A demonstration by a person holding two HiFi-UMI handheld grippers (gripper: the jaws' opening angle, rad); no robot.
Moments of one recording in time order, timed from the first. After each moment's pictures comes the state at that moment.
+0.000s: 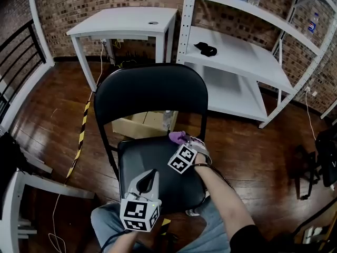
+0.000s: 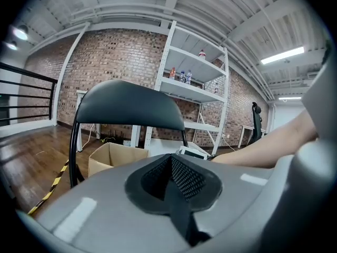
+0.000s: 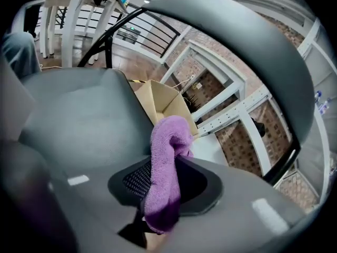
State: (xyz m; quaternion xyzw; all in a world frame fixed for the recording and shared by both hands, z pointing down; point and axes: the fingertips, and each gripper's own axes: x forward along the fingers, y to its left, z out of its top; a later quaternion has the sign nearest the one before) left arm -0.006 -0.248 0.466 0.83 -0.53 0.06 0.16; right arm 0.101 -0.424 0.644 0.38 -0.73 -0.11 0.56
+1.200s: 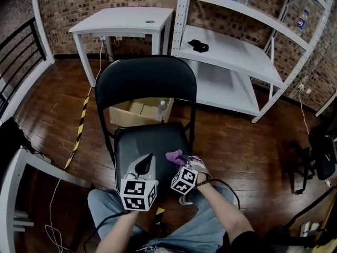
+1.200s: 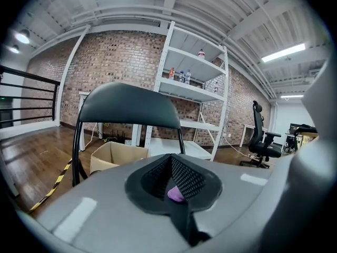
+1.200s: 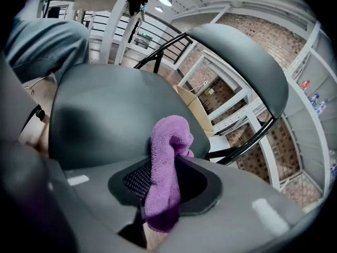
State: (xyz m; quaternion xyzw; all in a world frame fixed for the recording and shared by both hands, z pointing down) left arm 0.008 -0.220 0.468 0.83 -0.54 0.07 0.16; right arm 0.122 -0.253 0.667 0.33 -0.76 -0.12 0.55
